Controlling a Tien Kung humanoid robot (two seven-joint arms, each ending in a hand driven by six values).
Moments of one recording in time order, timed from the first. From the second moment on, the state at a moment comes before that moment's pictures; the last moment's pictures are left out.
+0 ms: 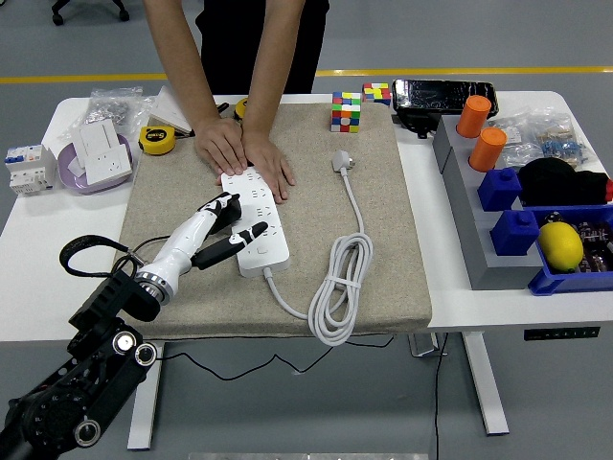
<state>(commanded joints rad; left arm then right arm) -0.18 0.08 -1.13 -1.35 1.94 0.03 0.18 0.09 -0.09 1.40 0.18 -1.49 0.02 -0.11</state>
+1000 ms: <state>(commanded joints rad) -0.24 0.08 -1.10 -1.36 2.05 0.03 0.20 0.09 -0.09 1.40 0.18 -1.49 0.02 -0.12</state>
